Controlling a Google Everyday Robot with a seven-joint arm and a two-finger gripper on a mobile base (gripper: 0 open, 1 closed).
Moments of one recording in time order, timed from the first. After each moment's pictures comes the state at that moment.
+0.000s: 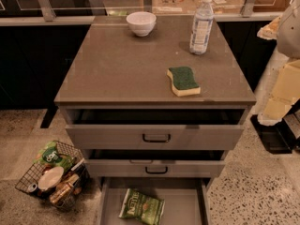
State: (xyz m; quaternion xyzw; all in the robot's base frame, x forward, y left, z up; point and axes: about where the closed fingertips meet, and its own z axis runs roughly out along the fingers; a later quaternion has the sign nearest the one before) arm 0.438 -0.214 0.985 -0.60 0.78 -0.04 0.17
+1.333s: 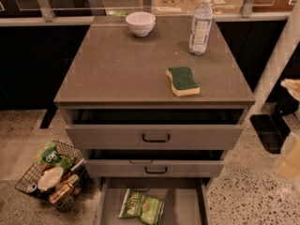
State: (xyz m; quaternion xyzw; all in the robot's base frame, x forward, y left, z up) arm 0.388 -0.260 0.898 -0.56 0.80 -0.07 0.21
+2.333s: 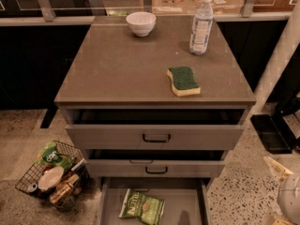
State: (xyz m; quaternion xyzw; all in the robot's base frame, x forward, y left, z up) arm 0.313 -0.264 0.722 -0.53 0.81 0.02 0.24
